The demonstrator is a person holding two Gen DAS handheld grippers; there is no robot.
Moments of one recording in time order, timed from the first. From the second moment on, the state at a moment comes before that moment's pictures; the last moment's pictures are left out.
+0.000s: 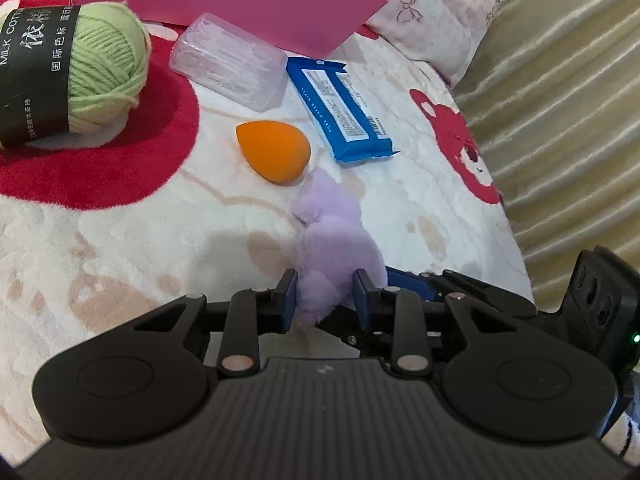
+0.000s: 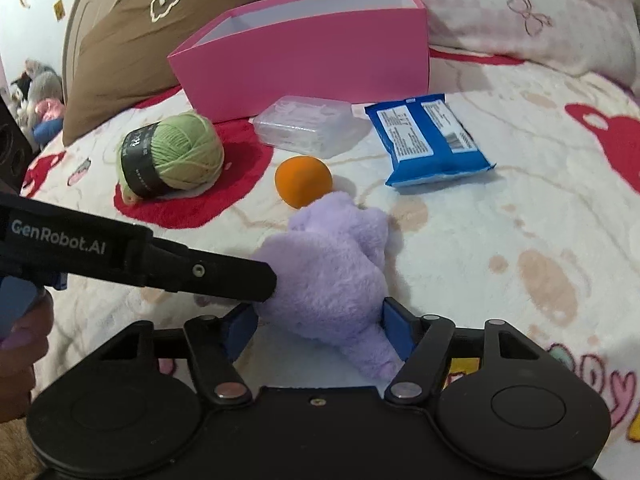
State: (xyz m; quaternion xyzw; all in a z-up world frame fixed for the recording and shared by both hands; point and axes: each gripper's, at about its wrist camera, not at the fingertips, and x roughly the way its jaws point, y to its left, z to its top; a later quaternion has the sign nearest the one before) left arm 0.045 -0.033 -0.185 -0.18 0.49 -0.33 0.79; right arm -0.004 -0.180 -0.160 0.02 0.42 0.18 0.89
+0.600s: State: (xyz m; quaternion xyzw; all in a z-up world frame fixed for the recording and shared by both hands) left arm 0.029 -0.035 -0.169 -0.18 0.47 -0.32 0.80; right arm -0.012 -0.168 -0.148 -0.06 0.38 0.19 0.90
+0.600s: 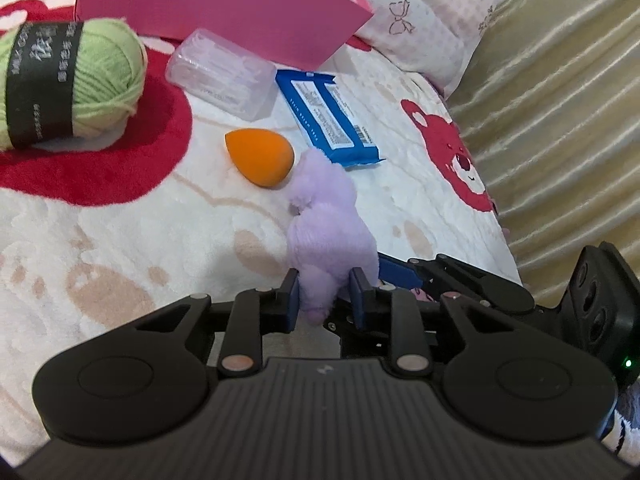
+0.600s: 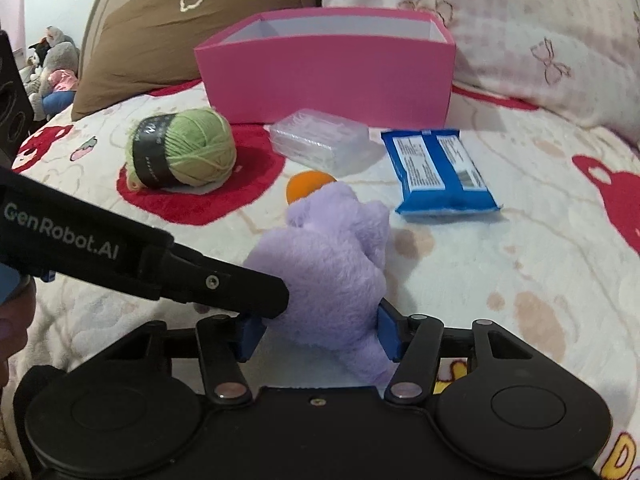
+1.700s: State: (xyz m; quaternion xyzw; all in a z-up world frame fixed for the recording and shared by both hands) left arm 0.026 -0.019 -0.061 -0.14 0.44 -0.26 0.85; right arm 0.004 -0.132 -0.055 -0.14 0.36 0.25 0.89
